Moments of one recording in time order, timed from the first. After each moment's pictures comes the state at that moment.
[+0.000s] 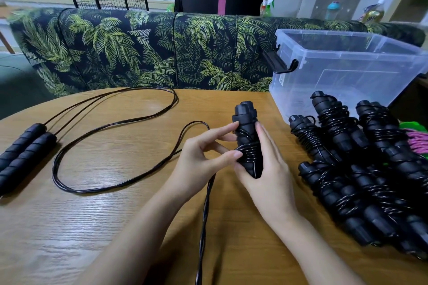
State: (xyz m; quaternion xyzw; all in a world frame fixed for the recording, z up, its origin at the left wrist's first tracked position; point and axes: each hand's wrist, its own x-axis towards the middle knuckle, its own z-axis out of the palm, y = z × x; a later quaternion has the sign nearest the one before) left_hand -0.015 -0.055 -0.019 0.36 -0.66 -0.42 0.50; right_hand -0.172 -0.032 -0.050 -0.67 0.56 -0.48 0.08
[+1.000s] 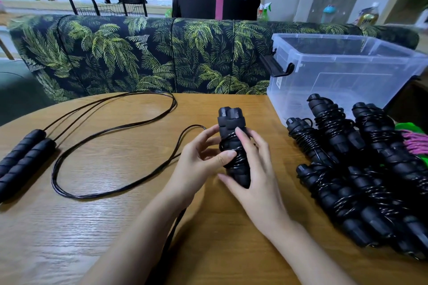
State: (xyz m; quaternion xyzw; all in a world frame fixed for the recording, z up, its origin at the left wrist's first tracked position) left_hand -0.016 -0.061 -0.028 0.37 -0.56 -0.53 0.51; right_hand -0.165 -0.026 -0.049 -0.72 0.48 -0.49 0.13
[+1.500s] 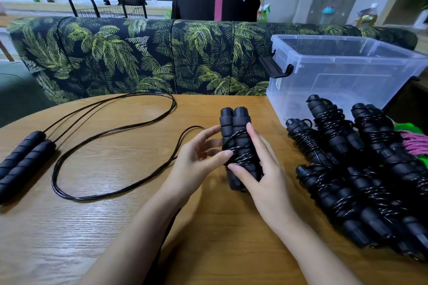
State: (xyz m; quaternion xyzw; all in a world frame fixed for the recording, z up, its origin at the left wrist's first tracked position) left_hand -0.014 -0.060 -0.023 0.37 -0.57 -0.53 0.50; right_hand -0.175 -0.030 -0.046 -0.68 0.47 -0.52 0.20
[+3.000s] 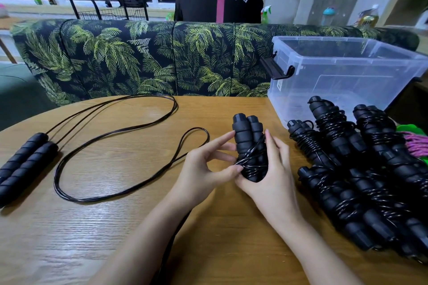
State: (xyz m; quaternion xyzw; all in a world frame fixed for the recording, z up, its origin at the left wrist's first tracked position) left_hand -0.018 -0.058 -0.030 0.36 -0.68 -0.41 0.49; right_hand -0.178 -0.030 -0.044 -0.64 0.62 -0.44 0.13
